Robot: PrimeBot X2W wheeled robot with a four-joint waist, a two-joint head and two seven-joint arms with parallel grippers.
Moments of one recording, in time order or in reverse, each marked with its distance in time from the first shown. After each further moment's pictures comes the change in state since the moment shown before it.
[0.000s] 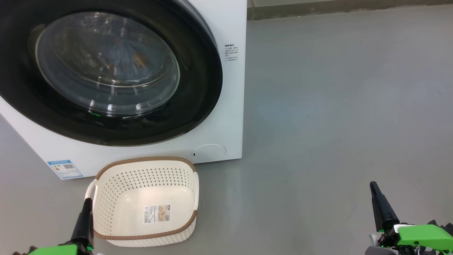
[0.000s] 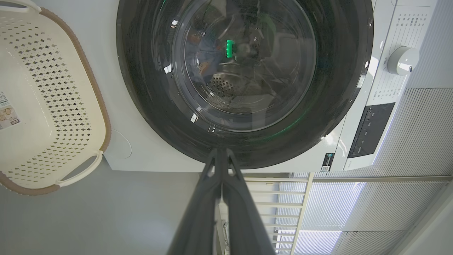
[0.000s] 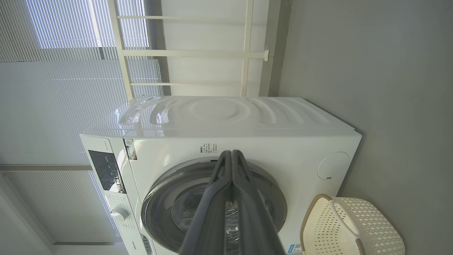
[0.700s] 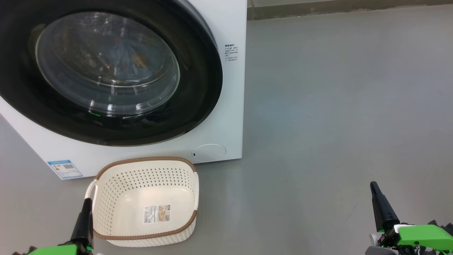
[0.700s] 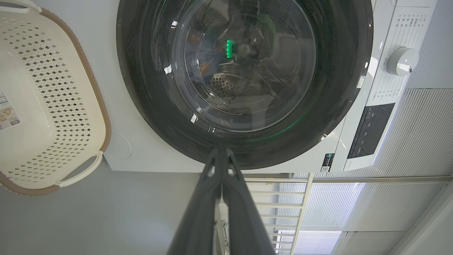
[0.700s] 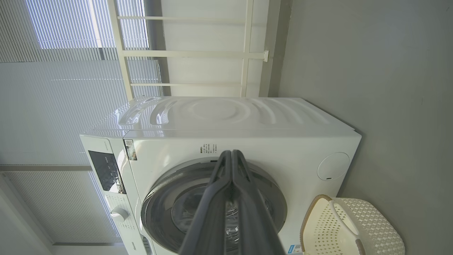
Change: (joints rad) left arm 0.000 0.000 0.002 0.000 0.000 0.000 0.000; right arm 0.000 0.002 -0.004 0.000 -0.003 0.000 0.001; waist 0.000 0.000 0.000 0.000
